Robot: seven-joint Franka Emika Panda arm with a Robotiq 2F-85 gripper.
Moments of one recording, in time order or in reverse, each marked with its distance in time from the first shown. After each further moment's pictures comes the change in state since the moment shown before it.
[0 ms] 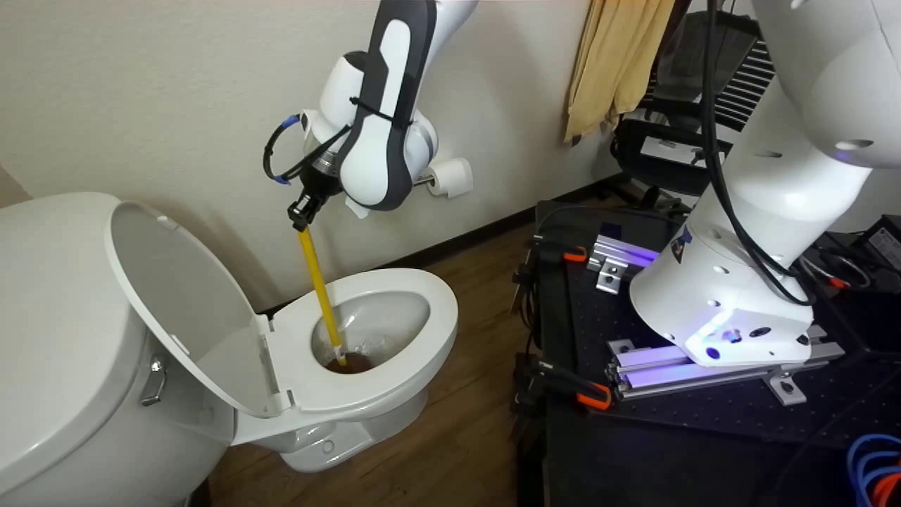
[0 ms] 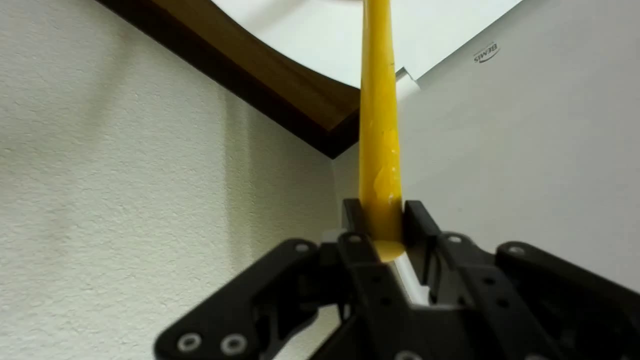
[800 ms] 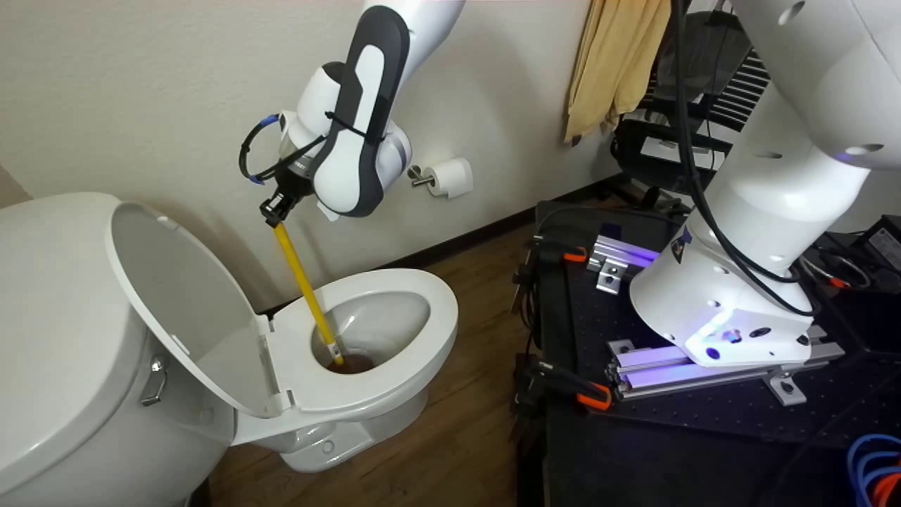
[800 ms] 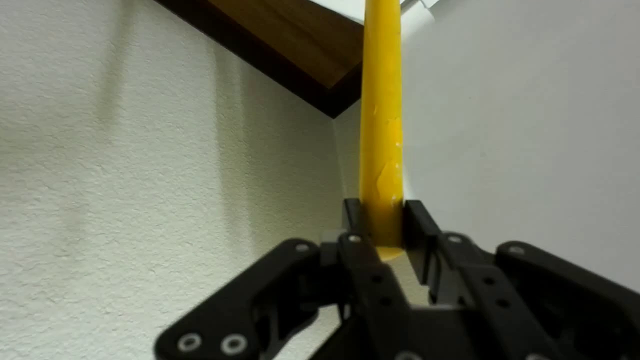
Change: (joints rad) arm 0.021 0.117 0.005 0.192 -0.012 0.008 0.035
